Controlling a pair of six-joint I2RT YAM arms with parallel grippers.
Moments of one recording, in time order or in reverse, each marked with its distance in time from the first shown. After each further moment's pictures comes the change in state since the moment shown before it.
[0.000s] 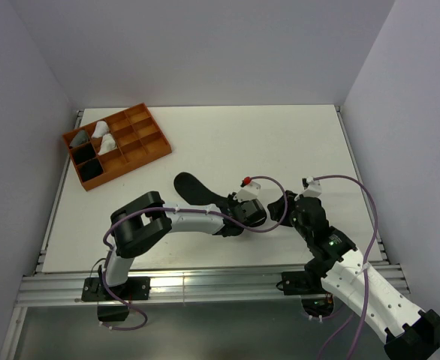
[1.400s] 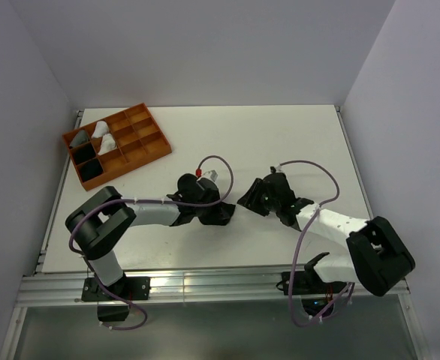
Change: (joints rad) left arm 0.306 -0.274 -0.440 0.442 0.740 -0.426; right arm 0.006 0.747 0.151 0.389 -0.266 0.249
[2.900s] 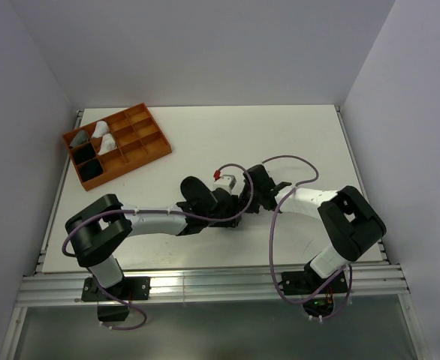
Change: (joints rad) left arm -0.150 -0.033 0.049 -0.024 -0.200 0.199; right arm 0.059 0.307 0.235 -0.177 0.005 0.005
